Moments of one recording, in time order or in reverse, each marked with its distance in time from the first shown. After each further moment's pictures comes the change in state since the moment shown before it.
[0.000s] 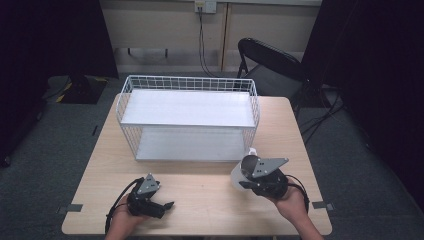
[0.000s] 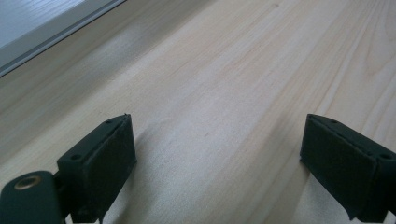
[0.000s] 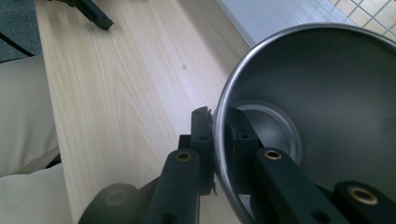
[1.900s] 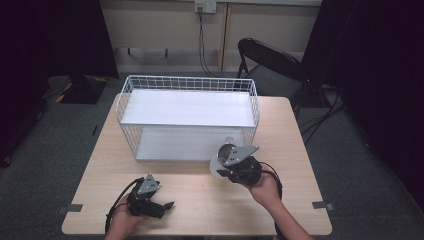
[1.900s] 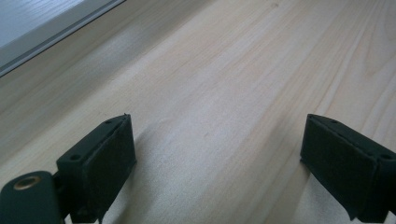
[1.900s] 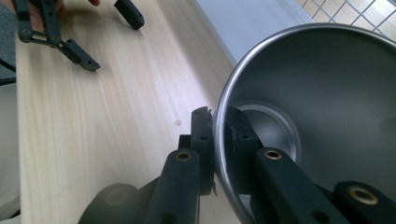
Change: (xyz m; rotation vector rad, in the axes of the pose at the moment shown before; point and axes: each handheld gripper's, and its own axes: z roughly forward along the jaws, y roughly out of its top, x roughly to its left) left arm 0.000 0.000 0.000 0.001 -0.003 -0.001; right arm -0.004 0.051 0.048 -0.022 -0.003 -0.056
